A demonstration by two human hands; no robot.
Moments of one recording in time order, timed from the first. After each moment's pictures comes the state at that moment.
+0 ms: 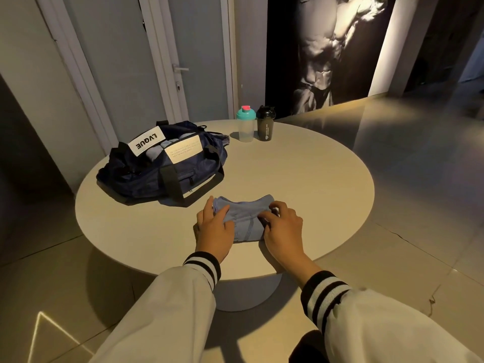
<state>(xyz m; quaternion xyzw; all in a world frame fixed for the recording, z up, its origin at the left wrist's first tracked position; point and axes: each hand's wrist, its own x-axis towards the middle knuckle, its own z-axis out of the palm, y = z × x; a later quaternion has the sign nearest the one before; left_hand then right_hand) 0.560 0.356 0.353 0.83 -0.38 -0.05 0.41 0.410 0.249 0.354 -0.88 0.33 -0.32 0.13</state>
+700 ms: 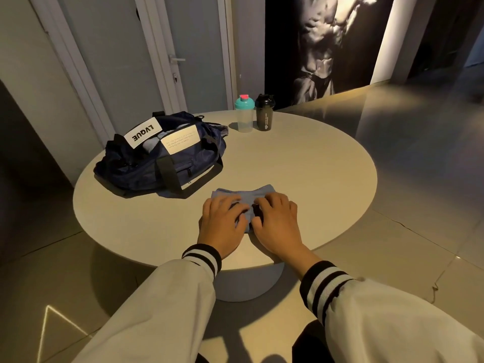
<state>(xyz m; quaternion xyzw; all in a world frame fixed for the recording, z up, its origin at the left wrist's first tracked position) 0.553 0.357 0.354 0.79 -0.55 0.12 0.25 0.417 0.258 0.356 -0.90 0.31 -0.29 0.08</state>
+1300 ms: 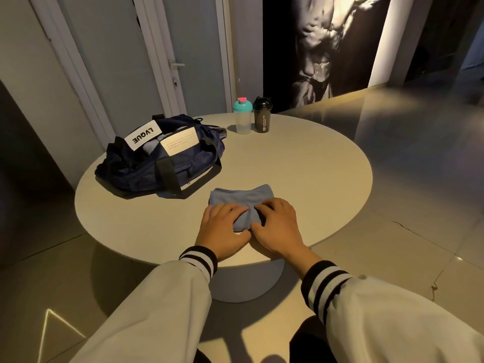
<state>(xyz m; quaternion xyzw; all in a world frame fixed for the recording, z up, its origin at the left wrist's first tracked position) 0.540 0.370 0.355 0.80 -0.55 0.01 0.25 0.400 0.262 0.354 -0.89 0.30 -0.27 0.18</state>
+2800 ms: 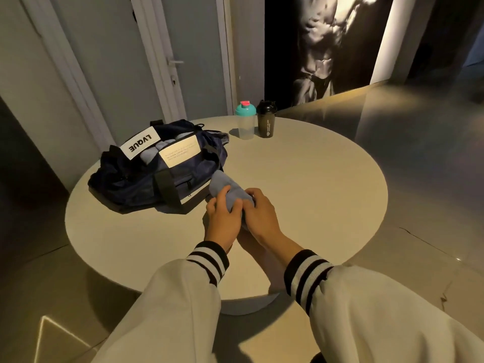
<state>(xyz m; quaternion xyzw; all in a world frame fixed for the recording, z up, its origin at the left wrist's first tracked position) 0.577 0.304 0.385 0.81 -0.31 -0.12 0.49 0.492 0.238 0.392 -0.76 0.31 -0.33 0.46</state>
